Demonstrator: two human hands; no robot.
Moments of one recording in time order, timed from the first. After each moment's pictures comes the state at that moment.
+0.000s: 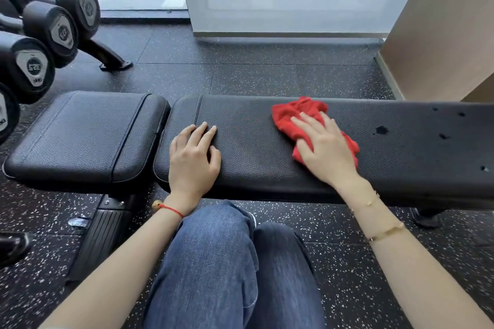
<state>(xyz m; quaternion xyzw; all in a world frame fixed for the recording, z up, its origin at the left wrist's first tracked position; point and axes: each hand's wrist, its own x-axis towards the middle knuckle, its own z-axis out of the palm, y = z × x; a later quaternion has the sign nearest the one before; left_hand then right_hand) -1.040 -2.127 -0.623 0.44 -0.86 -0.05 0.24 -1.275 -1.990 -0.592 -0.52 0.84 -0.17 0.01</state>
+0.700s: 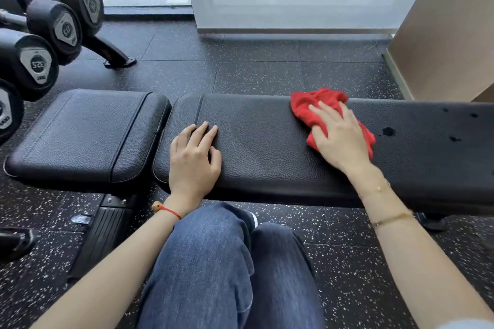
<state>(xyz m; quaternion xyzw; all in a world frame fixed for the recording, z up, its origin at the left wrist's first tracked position) -1.043 -2.127 -0.623 0.45 -0.86 -0.04 0.24 -1.310 -2.002 -0.592 -0.48 0.86 -0.18 0.01</state>
